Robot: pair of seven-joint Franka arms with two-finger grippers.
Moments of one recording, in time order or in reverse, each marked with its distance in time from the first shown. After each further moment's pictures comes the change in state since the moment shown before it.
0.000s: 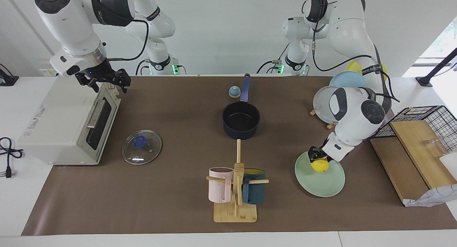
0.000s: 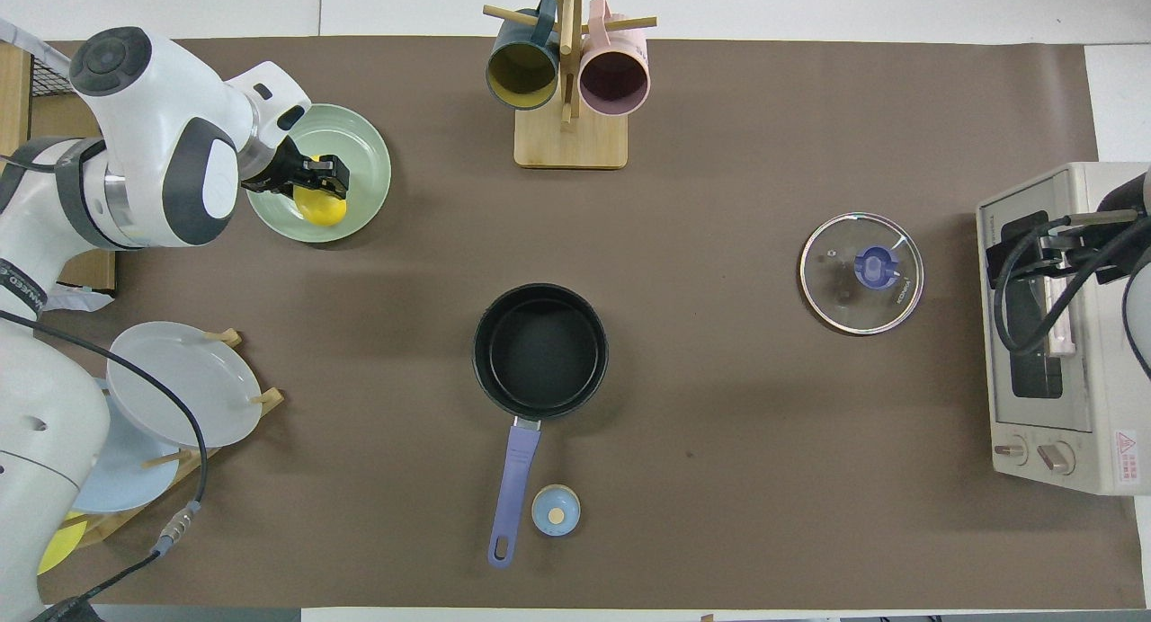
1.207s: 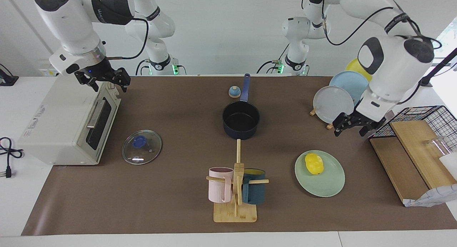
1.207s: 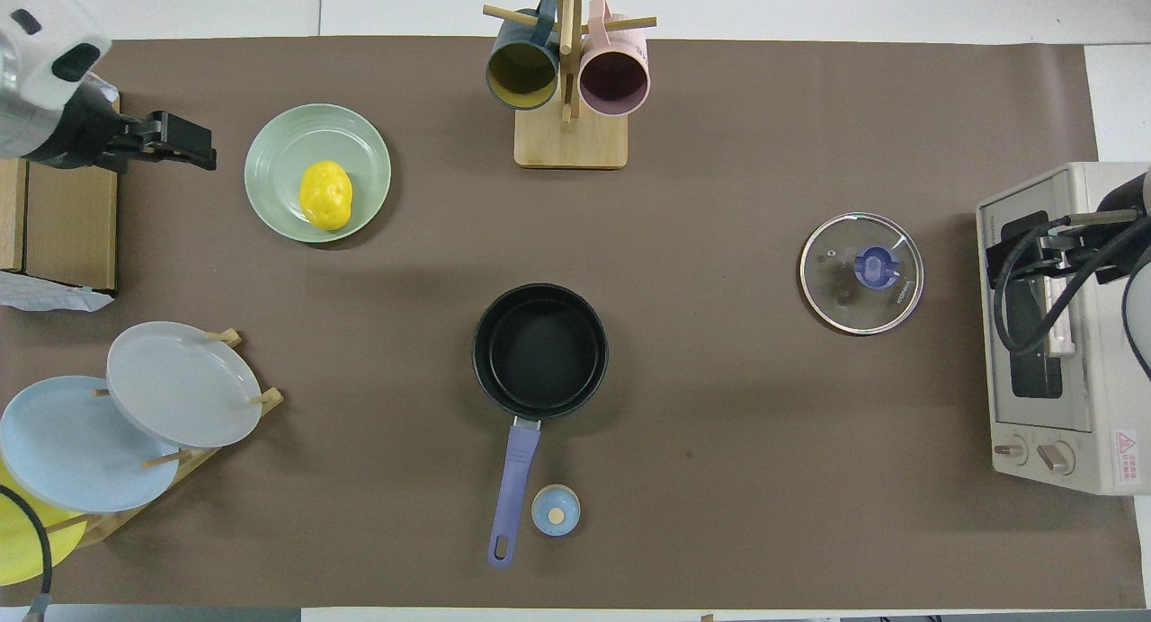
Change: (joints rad) left arm 0.011 -0.361 0.077 0.080 0.027 -0.359 0.020; right arm 0.000 0.000 0.000 0.000 0.000 0.000 0.000
